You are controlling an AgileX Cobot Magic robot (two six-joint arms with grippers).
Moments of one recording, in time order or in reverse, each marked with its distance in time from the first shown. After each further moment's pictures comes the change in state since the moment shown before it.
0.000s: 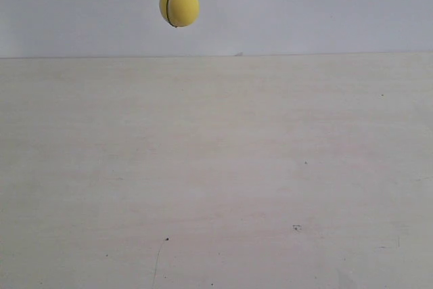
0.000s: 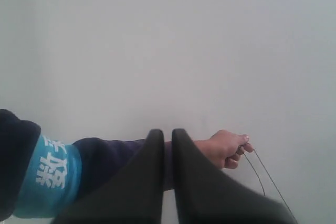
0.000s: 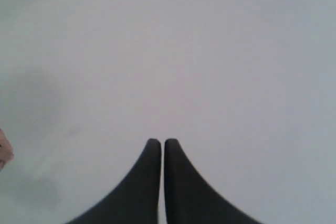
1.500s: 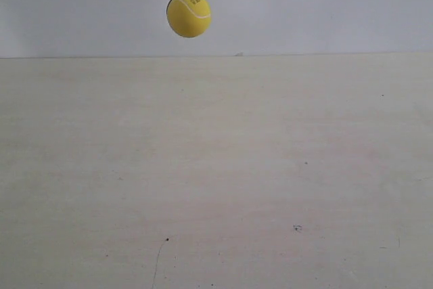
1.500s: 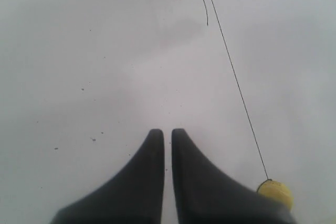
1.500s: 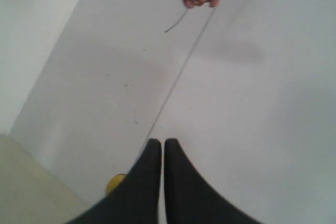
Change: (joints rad) left arm 0.000 -0.094 0.495 0.000 -0.025 -0.176; right arm 0.000 -0.514 0.850 -0.004 -0.362 0.200
